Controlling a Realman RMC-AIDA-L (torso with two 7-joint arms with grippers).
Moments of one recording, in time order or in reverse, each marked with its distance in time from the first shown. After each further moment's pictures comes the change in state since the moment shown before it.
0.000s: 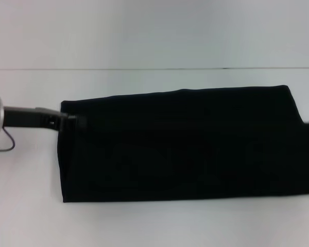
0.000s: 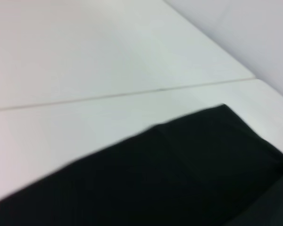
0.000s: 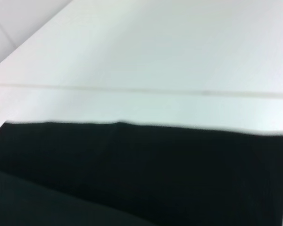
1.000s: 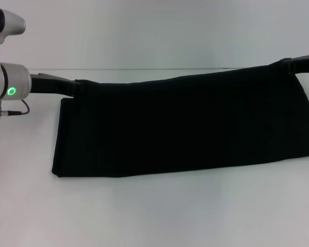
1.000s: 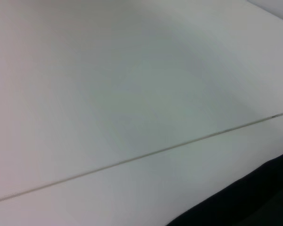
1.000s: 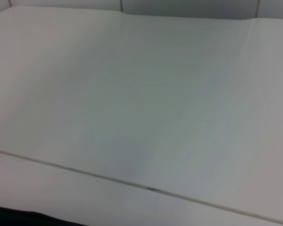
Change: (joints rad) left arm -0.098 -0.015 0.170 -0.088 -0.004 -0.459 -0.052; right arm 0.269 0.044 -0.152 0.272 0.000 0.674 0.019
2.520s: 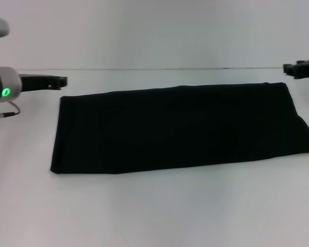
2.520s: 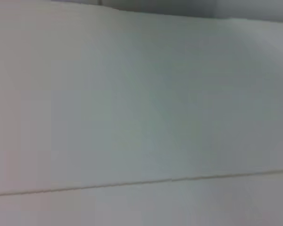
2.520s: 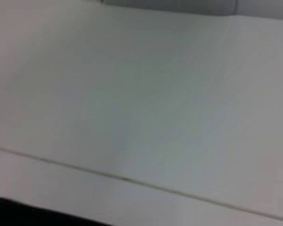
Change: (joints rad) left arm 0.033 -0.036 -0.003 -0.001 -0.002 -0.233 -0.122; right arm -0.053 0.036 -0.089 -0.081 0.006 0.060 0.046
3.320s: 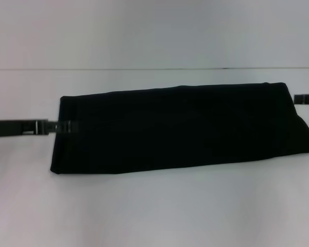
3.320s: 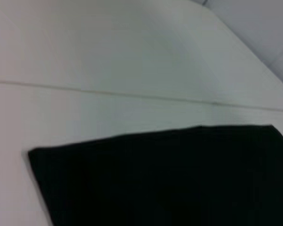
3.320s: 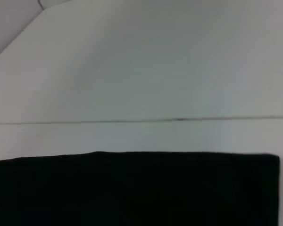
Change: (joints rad) left arm 0.243 -0.003 -0.008 0.288 -0.137 0.660 -0.037; right arm -0.198 -0.060 0.052 -0.205 0.085 -0.569 0.189
